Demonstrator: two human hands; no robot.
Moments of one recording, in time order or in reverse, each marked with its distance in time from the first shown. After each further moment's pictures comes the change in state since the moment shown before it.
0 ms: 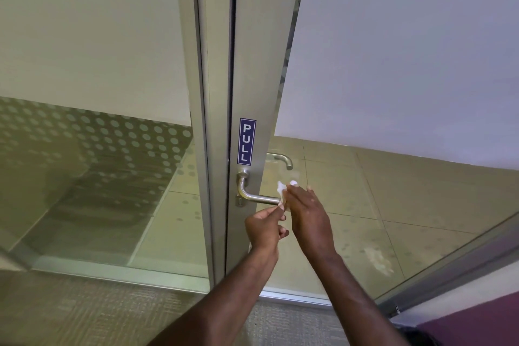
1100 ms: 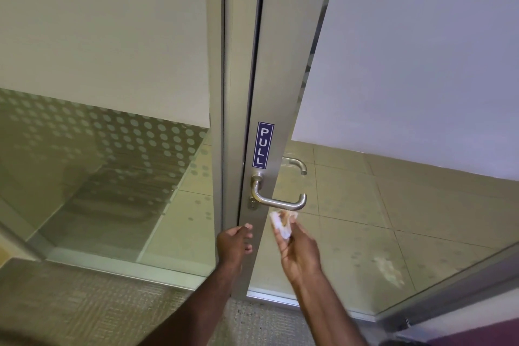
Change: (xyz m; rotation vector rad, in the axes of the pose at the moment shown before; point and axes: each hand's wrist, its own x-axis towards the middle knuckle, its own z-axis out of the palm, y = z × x) left_hand 0.068 -0.022 -0.107 0.183 0.116 0.049; right_hand -0.009 -0.069 0.023 1.848 0.250 1.391
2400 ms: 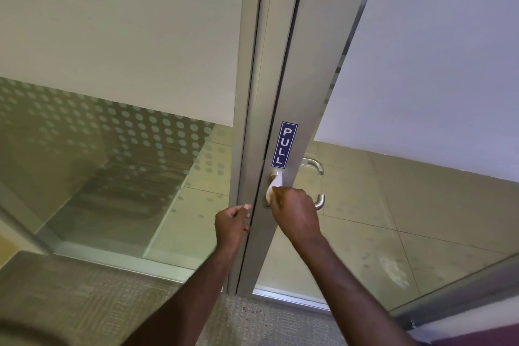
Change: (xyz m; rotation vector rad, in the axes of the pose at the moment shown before) left_hand 0.024 0.045 -0.035 0.080 -0.026 0.225; right_hand -0.003 0.006 0.075 -2.167 -0.199 -1.014
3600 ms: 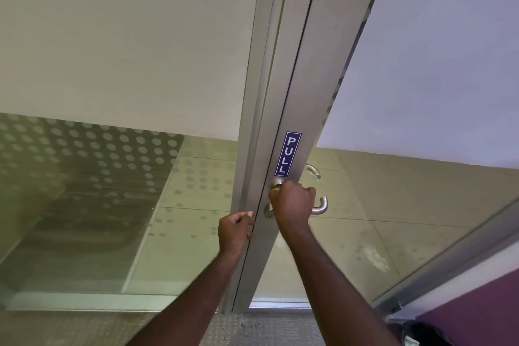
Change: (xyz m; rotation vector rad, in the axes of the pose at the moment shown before) left_hand 0.029 0.014 -0.013 0.068 -0.191 0.025; right_hand 0.051 -0.035 0.031 -0.073 0.171 0.488
